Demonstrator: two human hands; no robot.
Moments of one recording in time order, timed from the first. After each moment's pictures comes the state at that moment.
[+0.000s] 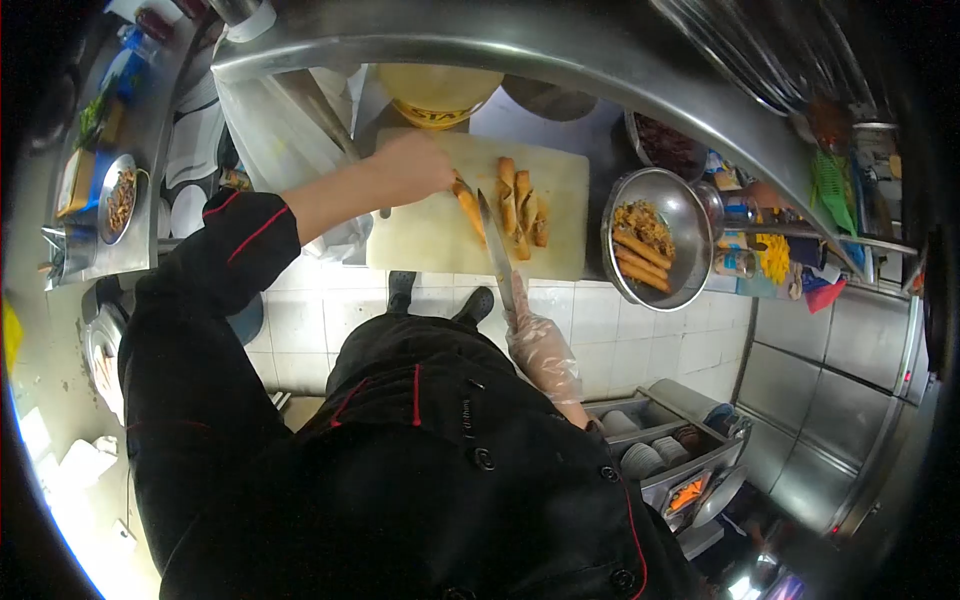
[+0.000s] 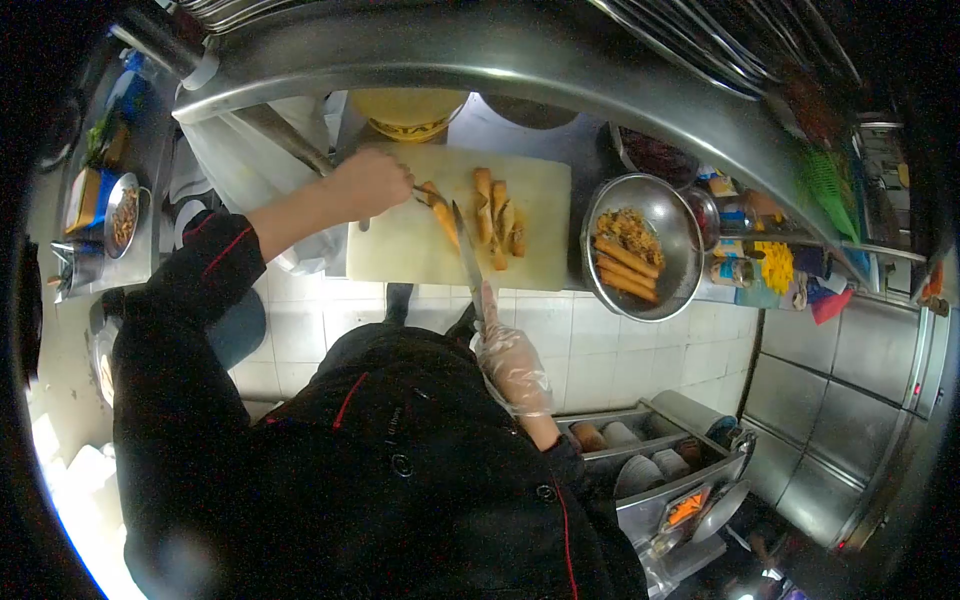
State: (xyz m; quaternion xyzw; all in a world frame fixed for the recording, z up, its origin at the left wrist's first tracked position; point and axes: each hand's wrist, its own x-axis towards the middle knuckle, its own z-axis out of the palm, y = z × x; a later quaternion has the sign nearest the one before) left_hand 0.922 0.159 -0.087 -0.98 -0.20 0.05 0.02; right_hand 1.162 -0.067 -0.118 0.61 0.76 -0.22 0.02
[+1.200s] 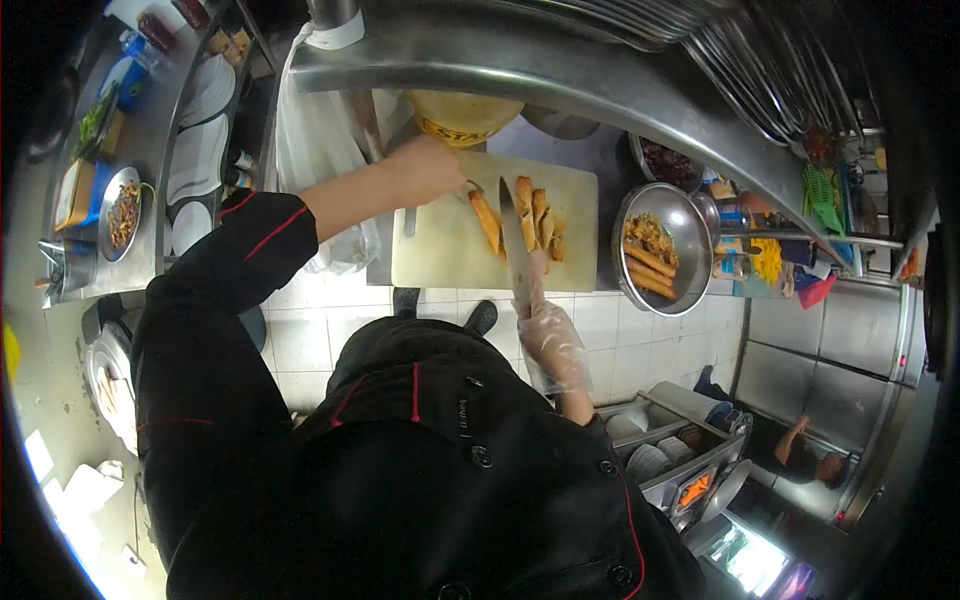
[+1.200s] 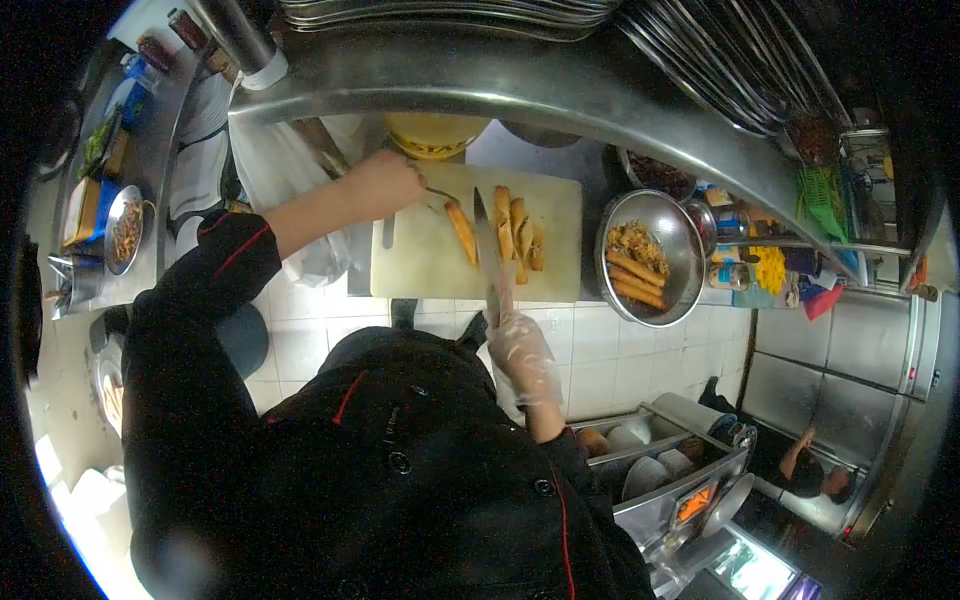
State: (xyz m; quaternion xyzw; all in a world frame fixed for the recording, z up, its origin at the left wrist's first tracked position) left_hand 0.891 0.181 -0.097 -0.97 -0.22 0.11 0.03; right_hand 1.119 -0.034 -0.116 0.69 0.67 -0.26 -0.01
